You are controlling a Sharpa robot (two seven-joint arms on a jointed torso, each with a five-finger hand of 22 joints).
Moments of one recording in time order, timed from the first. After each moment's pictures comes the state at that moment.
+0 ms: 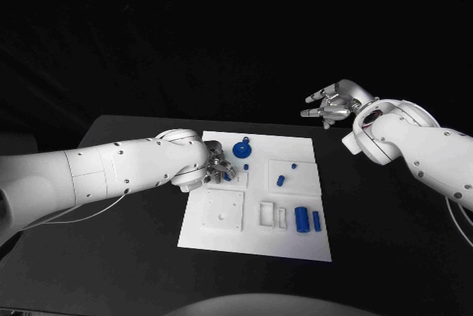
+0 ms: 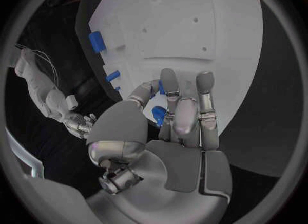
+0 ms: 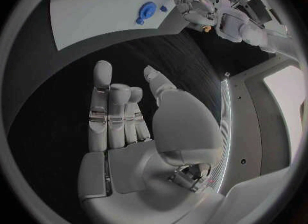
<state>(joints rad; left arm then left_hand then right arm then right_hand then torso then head) 1.33 -0.60 -0.23 1.35 -0.98 -0.05 -0.59 0.99 0.04 0.32 -0.23 0.69 1.05 0.07 0.28 1.11 1.47 -0.08 0.54 0.44 1.45 -0.13 1.30 1.00 0.03 1.29 -0.14 0.51 1.31 1.08 -0.71 0.34 1.29 -1.24 -0.27 -0.19 1.28 -0.13 0.18 -0.07 0.27 0.97 0.12 0.06 0.06 1.23 0.00 0.90 1.03 1.44 -0.06 0.82 1.05 0.08 1.46 -0.09 0.21 1.15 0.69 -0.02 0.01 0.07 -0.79</state>
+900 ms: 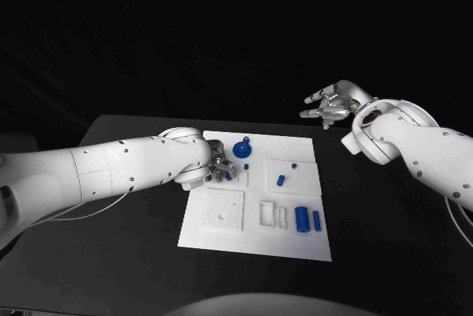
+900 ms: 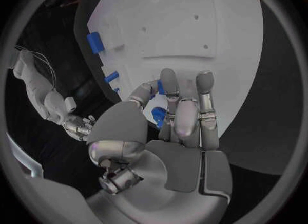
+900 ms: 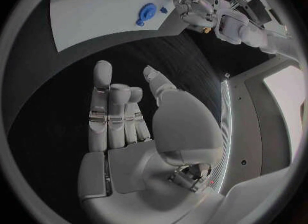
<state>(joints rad) 1.33 -0.57 -0.23 1.32 -0.98 -0.03 -0.60 0.98 0.05 0.32 -0.23 0.67 1.05 0.08 0.34 1.17 1.47 -0.08 0.57 0.42 1.45 -0.12 1.32 1.02 0.05 1.29 -0.13 0.51 1.31 1.08 -0.71 0.34 1.28 -1.24 -0.26 -0.19 1.28 -0.13 0.18 -0.08 0.28 0.97 0.12 0.06 0.06 1.23 0.00 0.90 1.02 1.44 -0.06 0.82 1.05 0.08 1.46 -0.09 0.21 1.15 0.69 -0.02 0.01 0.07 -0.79</state>
